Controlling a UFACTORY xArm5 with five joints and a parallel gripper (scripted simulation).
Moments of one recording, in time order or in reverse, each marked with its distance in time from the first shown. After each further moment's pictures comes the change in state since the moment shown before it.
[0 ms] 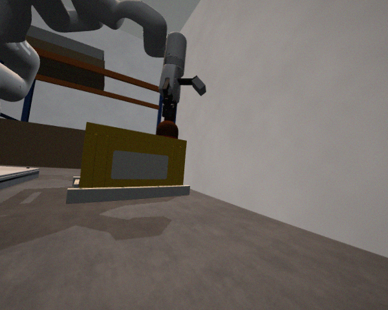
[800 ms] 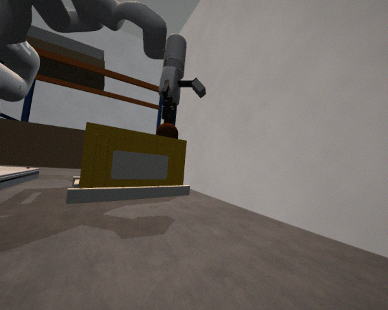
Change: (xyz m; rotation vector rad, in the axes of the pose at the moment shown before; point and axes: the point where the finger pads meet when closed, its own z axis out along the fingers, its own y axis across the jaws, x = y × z) arm 0.000 0.000 0.008 0.000 0.000 0.000
